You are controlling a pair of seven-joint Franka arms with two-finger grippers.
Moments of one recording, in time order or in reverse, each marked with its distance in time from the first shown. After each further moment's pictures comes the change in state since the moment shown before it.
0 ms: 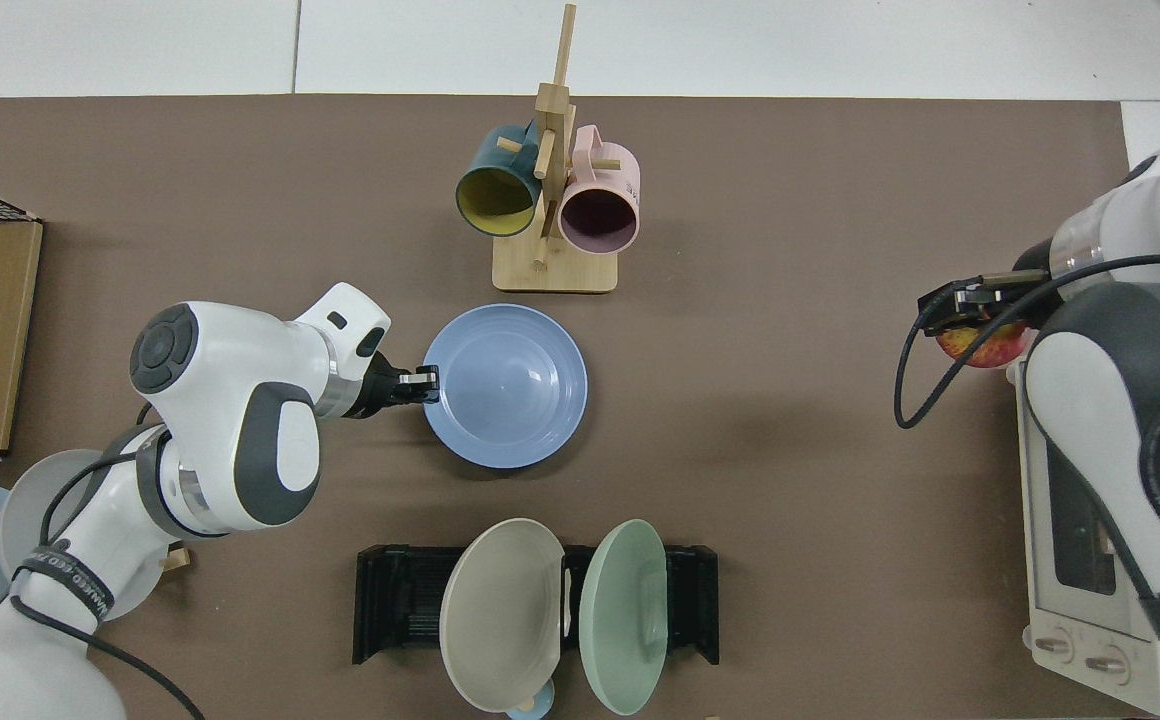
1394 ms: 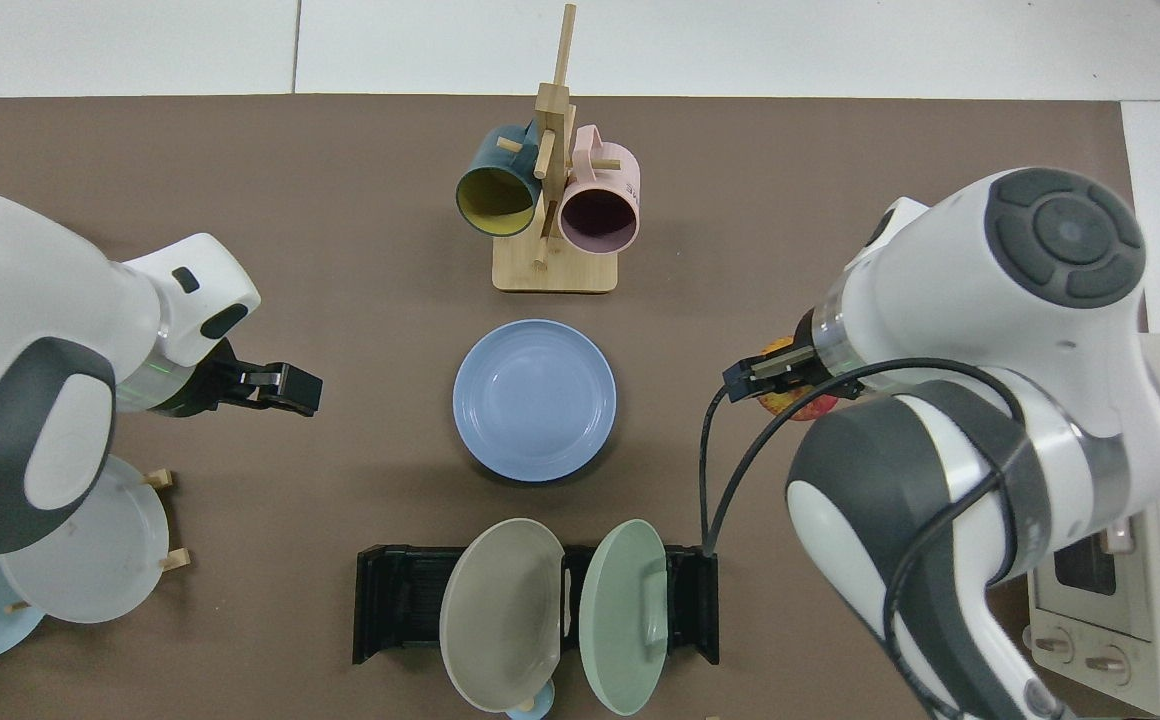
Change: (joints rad) left arm 0.028 -0.210 0.097 0.298 0.396 -0.657 -0.022; right arm 0.289 -0.023 0.012 -0.022 0.039 -0.001 0.037
